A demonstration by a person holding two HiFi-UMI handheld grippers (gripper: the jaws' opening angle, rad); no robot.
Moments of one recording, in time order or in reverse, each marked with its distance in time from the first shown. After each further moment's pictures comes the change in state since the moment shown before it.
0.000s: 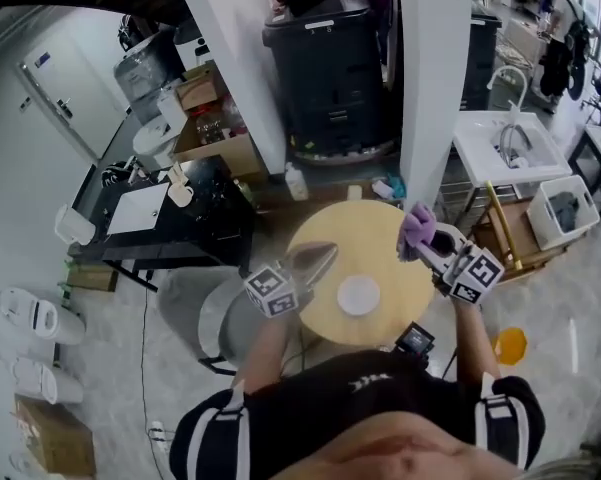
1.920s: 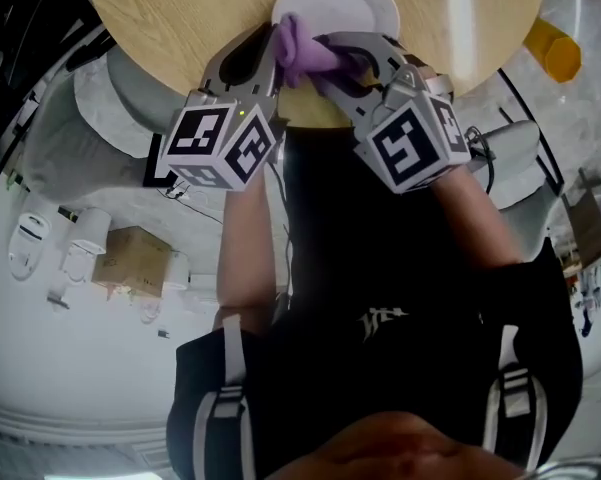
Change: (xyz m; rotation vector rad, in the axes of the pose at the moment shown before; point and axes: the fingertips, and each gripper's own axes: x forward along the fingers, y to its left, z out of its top) left arm -0.058 0.081 -0.398 -0.669 0.778 0.421; right arm 0.083 0.124 -0.430 0.250 0.856 0.099
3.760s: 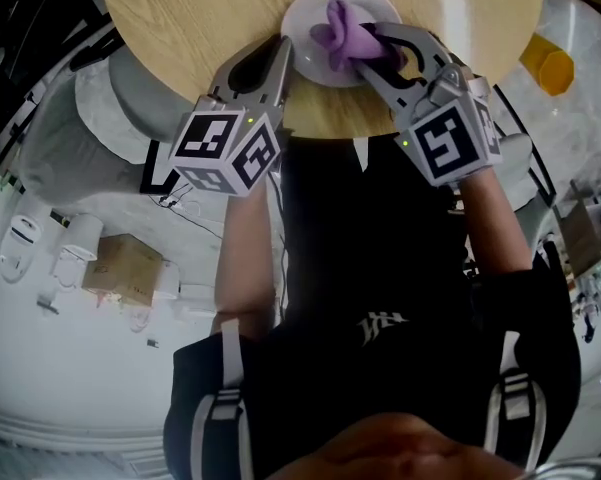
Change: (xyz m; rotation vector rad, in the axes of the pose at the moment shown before) left arm -0.001 0.002 -0.004 -0.014 0.002 -0.025; right arm -0.025 -0.044 -0.014 -0.117 0.048 -0.074
